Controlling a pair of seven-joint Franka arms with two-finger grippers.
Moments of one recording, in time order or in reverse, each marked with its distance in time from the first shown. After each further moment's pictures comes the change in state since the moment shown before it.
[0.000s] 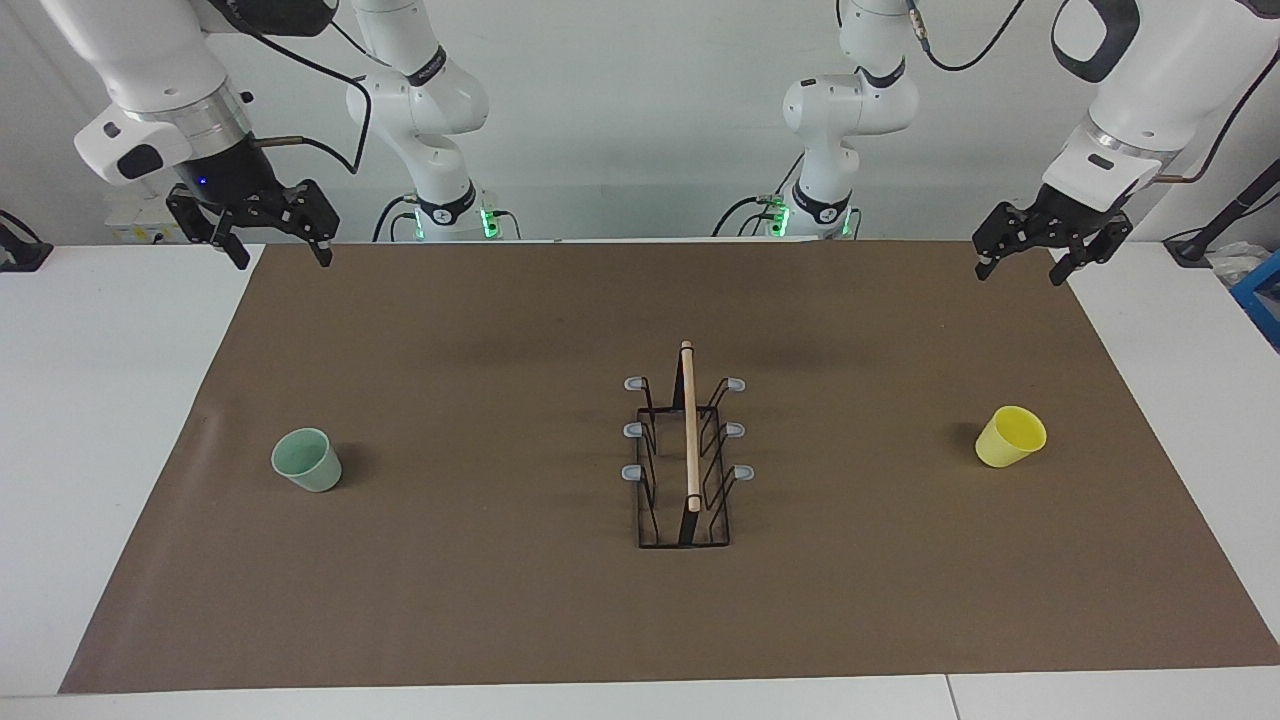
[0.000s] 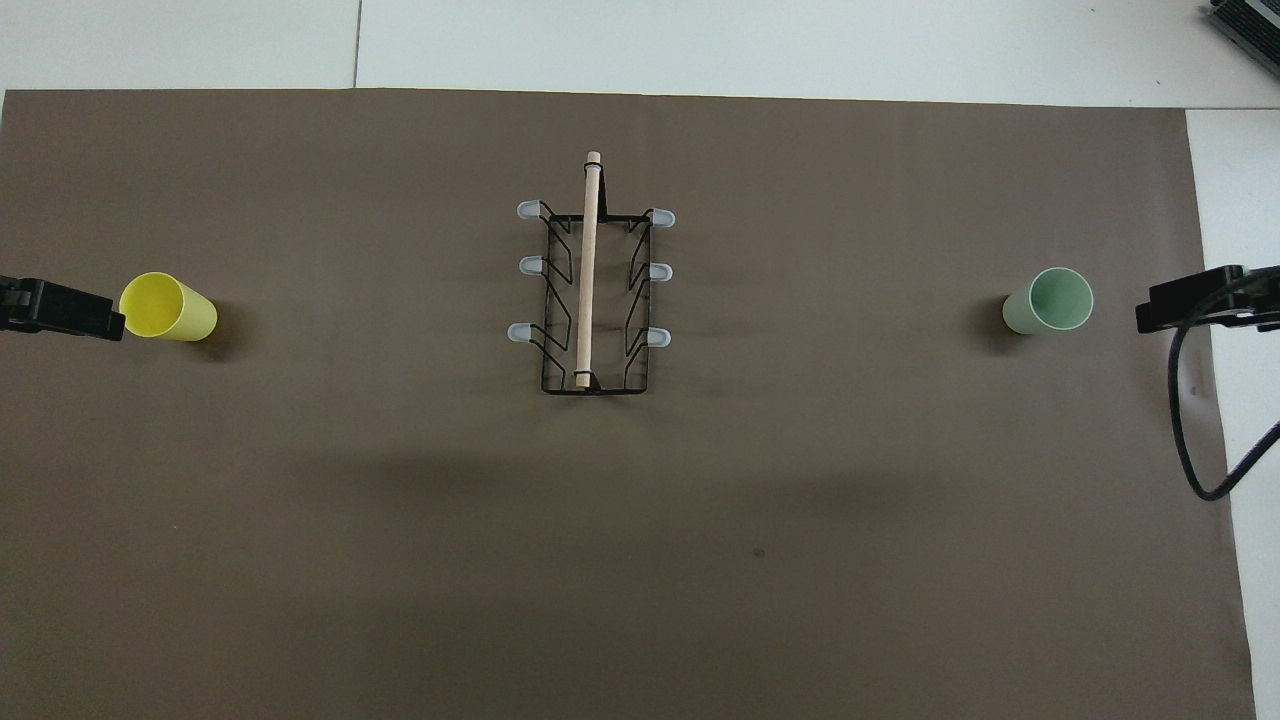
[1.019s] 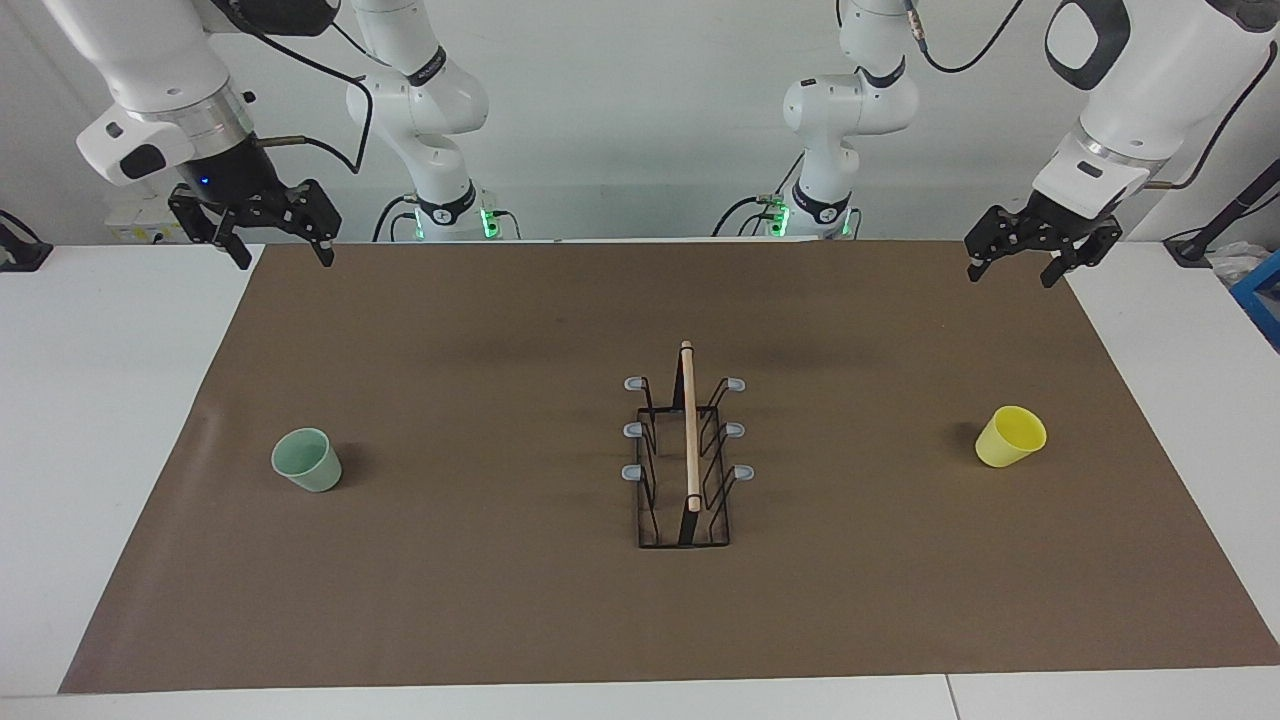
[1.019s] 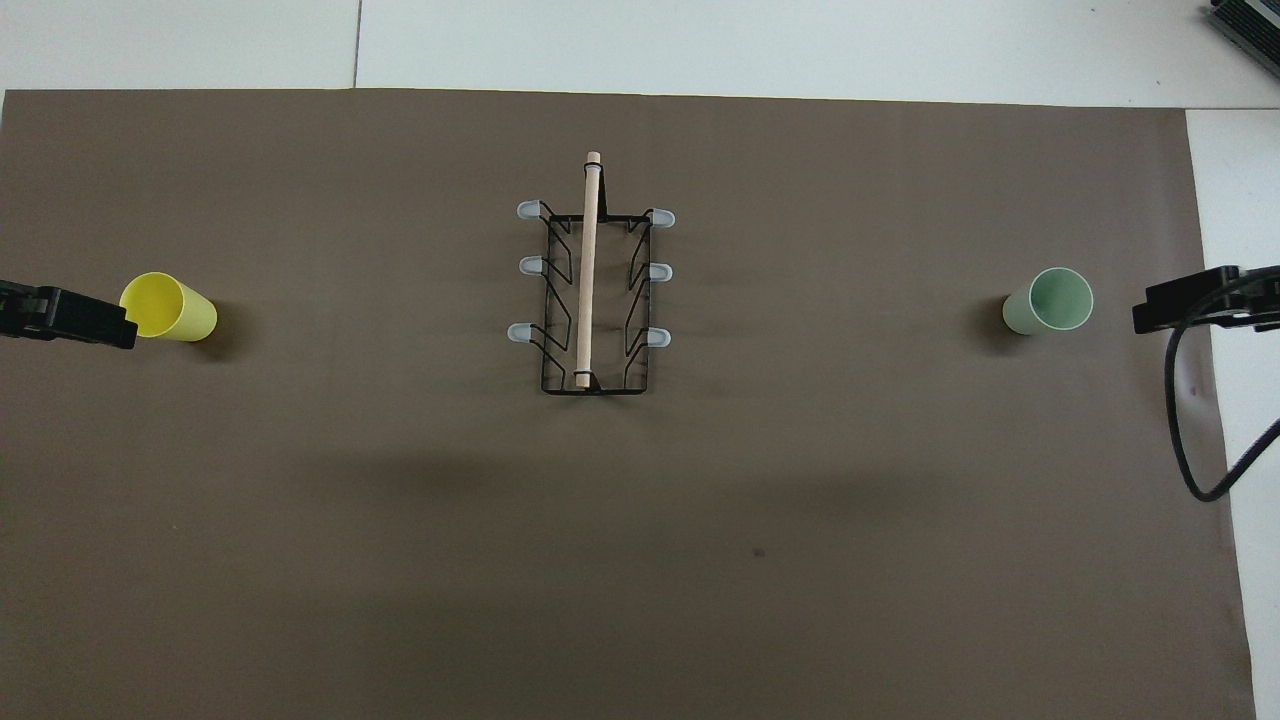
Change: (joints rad) left arm 0.000 0.000 -0.007 -0.016 0.001 -0.006 0.000; right arm 0.000 0.001 0.004 -0.002 0.000 0.001 0.000
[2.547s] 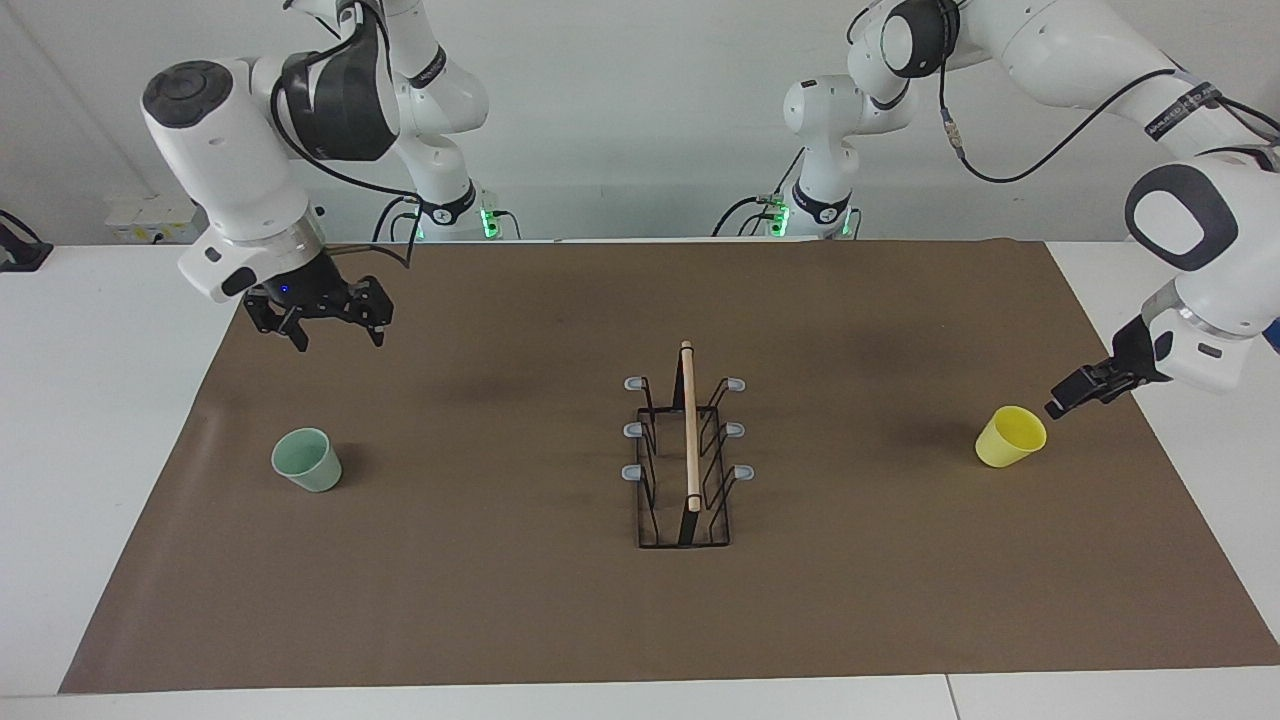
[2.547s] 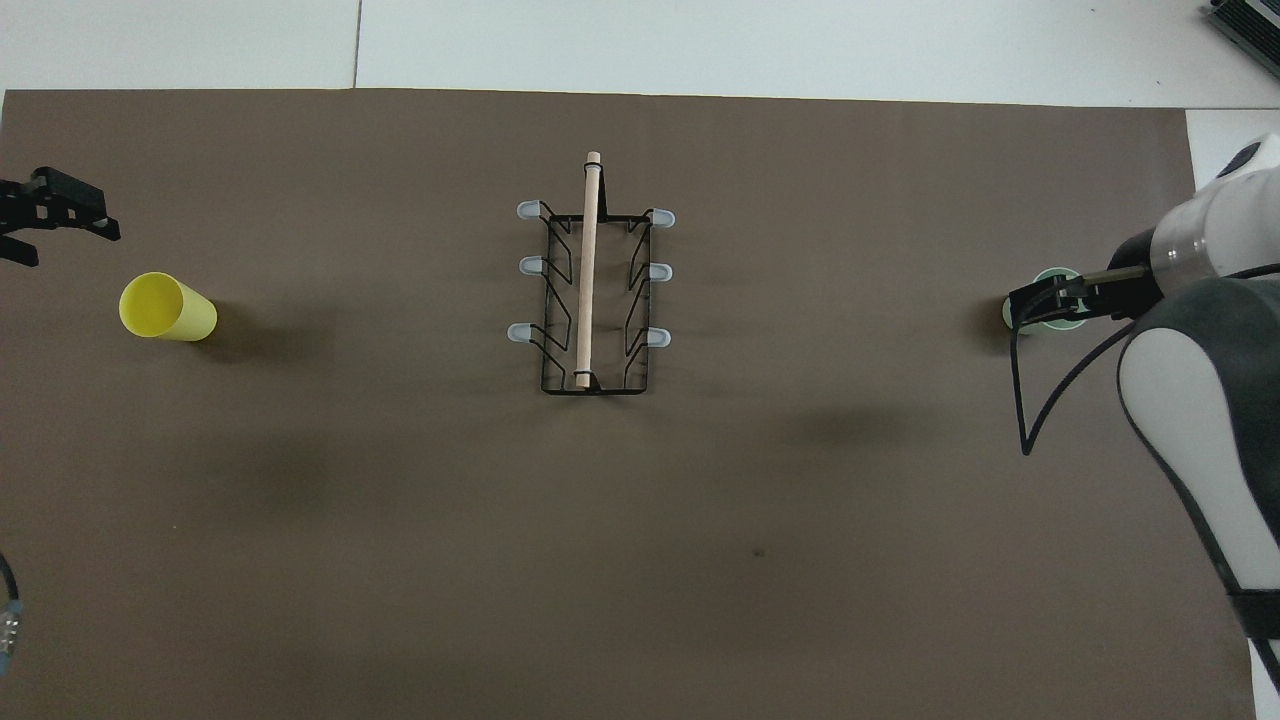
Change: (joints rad) left arm 0.041 0.480 0.199 0.301 -0.155 0.143 -0.173; right arm 0.057 0.073 0.002 -0.238 -0.052 0.298 -0.001
